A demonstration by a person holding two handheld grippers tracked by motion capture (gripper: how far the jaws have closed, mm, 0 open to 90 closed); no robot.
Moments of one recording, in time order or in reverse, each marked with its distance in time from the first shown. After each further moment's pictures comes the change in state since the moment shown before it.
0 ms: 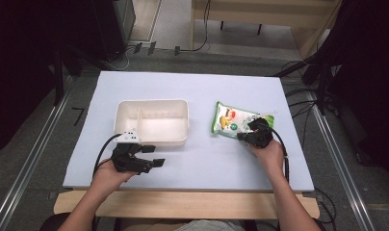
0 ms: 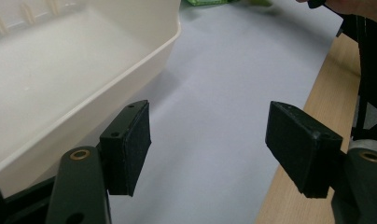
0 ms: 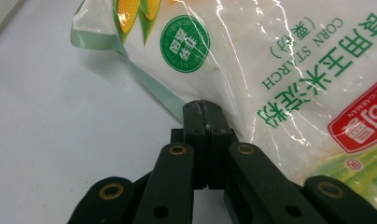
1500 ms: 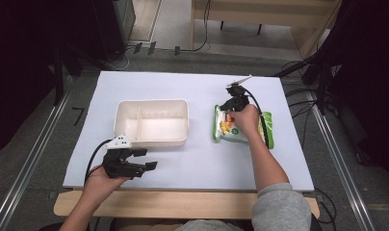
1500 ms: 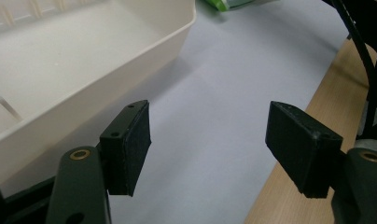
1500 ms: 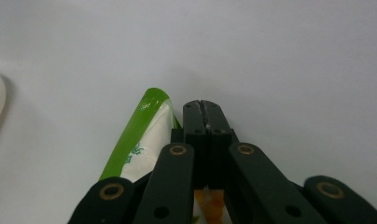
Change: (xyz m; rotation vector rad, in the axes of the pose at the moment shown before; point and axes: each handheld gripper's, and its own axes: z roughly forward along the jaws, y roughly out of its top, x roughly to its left) left arm -0.002 -0.018 -0.018 -0.037 0.052 -0.032; right arm -0.017 0.124 0.079 0.130 0.032 0.123
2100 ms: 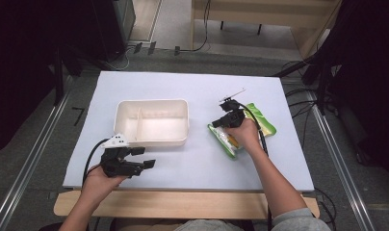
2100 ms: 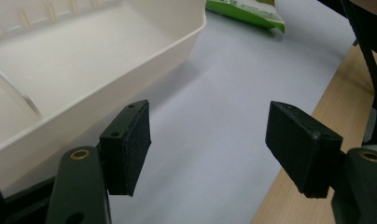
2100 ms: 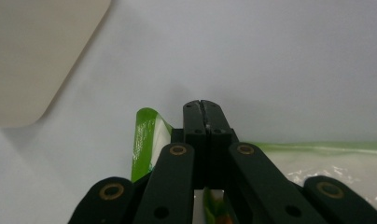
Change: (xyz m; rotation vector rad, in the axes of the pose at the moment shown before) left arm 0.004 0.000 -0.004 -0.010 0.019 -0.013; right arm 0.044 -0.049 -0.013 0.038 0.122 -0.157
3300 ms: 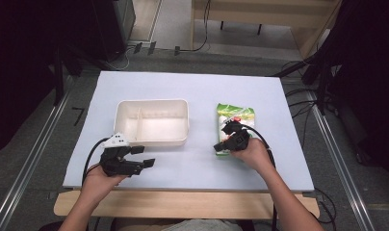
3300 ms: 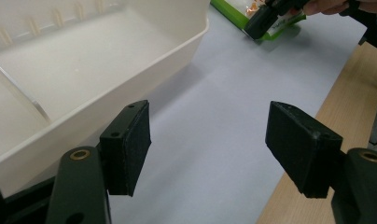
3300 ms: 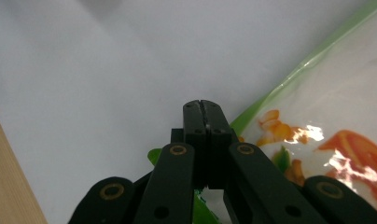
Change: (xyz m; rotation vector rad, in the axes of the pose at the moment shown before) left arm 0.000 0.003 -0.002 -0.003 0.018 0.018; right arm 0.040 -0.063 -0.021 0.108 0.087 -0.155
